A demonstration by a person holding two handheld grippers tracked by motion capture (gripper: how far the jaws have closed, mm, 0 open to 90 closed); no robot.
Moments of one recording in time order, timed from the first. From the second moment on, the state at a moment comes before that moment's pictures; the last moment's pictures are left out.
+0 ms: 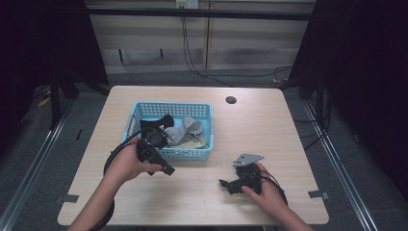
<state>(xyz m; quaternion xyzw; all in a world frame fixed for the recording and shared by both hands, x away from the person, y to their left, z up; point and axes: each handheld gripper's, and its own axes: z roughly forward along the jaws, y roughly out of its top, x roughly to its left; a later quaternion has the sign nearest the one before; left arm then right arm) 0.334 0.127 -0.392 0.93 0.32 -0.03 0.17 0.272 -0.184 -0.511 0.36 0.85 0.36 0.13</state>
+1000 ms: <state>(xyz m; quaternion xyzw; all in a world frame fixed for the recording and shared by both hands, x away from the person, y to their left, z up) 0.425 0.117 -0.402 0.89 0.42 0.01 0.19 0.272 -0.184 -0.511 0.36 0.85 0.36 0.14</state>
